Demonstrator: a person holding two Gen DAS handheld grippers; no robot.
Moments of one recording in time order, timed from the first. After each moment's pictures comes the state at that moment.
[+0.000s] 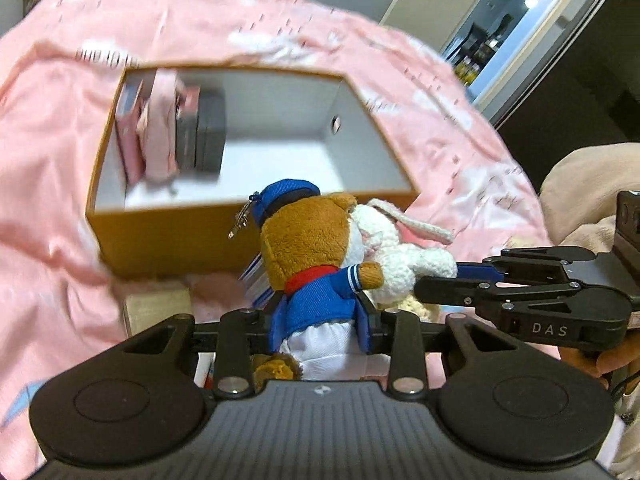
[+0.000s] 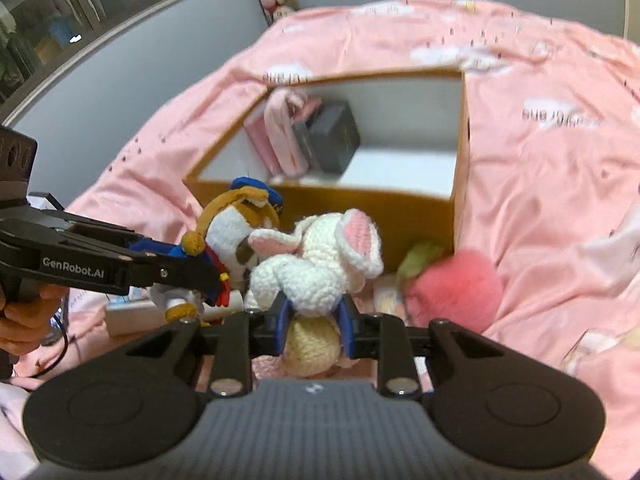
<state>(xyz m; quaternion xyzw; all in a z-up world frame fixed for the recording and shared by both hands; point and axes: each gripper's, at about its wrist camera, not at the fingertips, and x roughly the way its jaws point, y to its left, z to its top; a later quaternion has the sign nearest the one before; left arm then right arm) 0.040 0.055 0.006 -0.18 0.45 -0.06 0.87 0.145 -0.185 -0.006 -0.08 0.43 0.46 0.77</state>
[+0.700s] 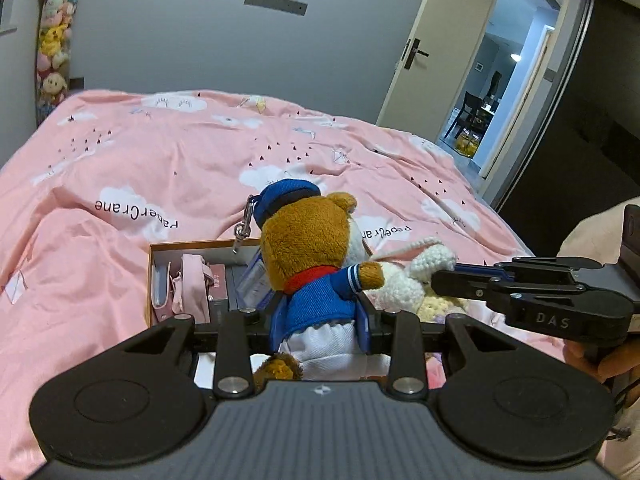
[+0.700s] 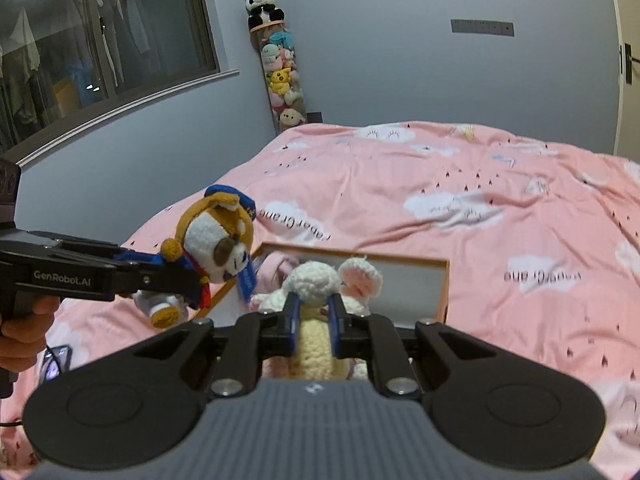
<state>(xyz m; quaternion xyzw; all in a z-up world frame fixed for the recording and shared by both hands) 0.093 0.092 0.085 -0.14 0.33 -0.02 0.93 0.196 -0.154 0.084 -0.06 0.28 0.47 0.83</state>
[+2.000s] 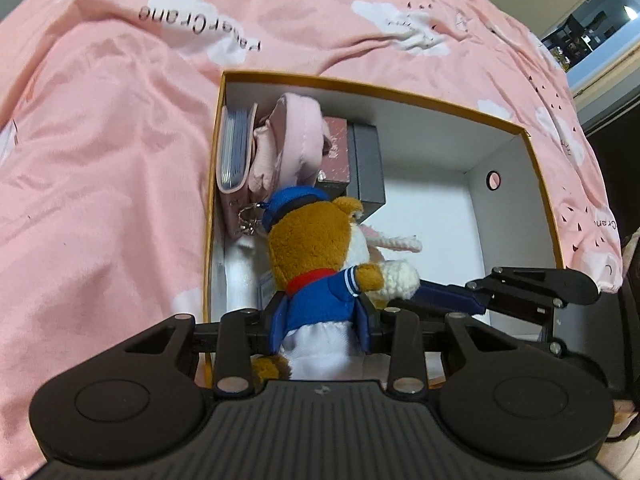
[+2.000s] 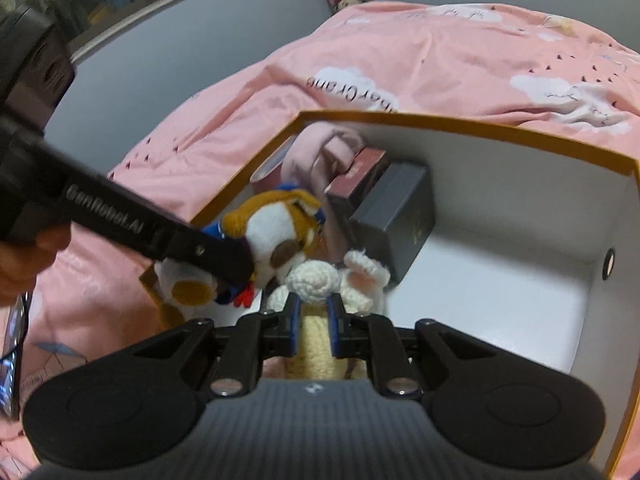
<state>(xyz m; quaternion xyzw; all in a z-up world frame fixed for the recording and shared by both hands) 0.170 0.182 -0.039 -0.22 0.56 0.04 0.79 0.244 -0.016 -0.056 -0.12 0.42 0.54 0.72</state>
